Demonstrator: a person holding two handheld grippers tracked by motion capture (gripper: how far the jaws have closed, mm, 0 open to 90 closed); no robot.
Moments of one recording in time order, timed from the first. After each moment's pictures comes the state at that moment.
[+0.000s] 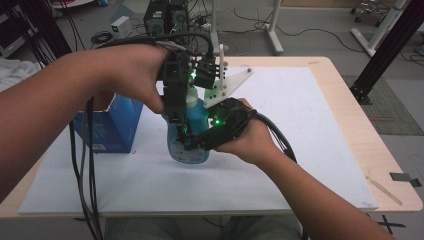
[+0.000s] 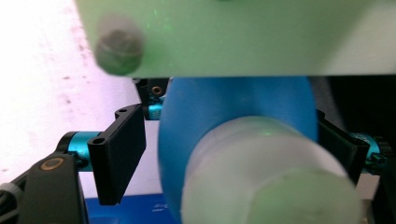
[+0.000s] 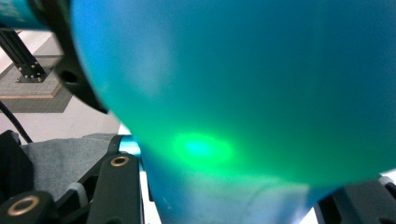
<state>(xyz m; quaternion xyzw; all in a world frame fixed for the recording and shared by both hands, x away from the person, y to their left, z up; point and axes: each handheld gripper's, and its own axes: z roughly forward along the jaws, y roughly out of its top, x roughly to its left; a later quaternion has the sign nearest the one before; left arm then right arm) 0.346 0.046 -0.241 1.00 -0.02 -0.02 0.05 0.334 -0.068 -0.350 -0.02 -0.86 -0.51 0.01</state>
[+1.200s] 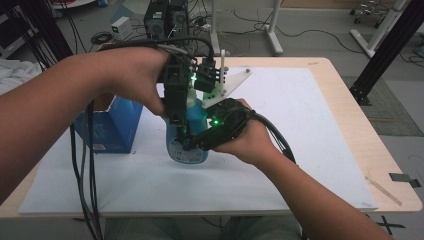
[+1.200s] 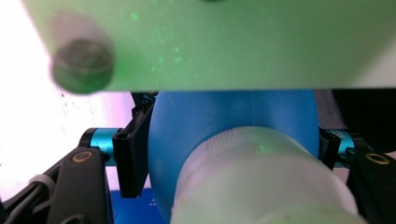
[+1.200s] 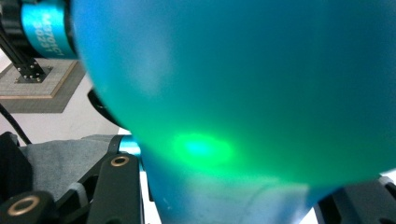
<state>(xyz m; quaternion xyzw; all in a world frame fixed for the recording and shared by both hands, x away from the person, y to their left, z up) 0.344 0.045 -0.244 1.00 -0.02 -0.03 0.04 0.333 -0.065 -0.349 -0.02 -0.86 -0.51 0.00</state>
